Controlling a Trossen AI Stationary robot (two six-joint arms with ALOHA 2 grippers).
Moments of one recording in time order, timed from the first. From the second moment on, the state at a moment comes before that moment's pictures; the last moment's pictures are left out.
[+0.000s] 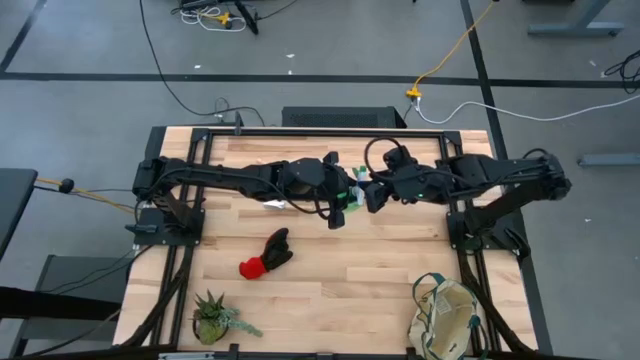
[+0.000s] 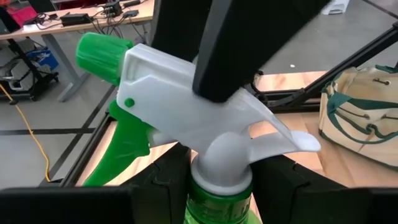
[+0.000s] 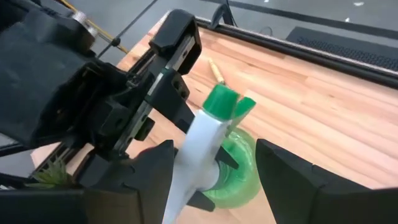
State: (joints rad) left arm -0.01 1.72 1.48 -0.07 -0.16 0.09; right arm 0.18 1.37 1.57 -0.95 0.52 0.93
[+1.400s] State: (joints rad) left arm -0.01 1.72 1.48 -0.10 -0.18 0.09; right arm 0.10 1.40 1.57 -0.90 0.43 0.93
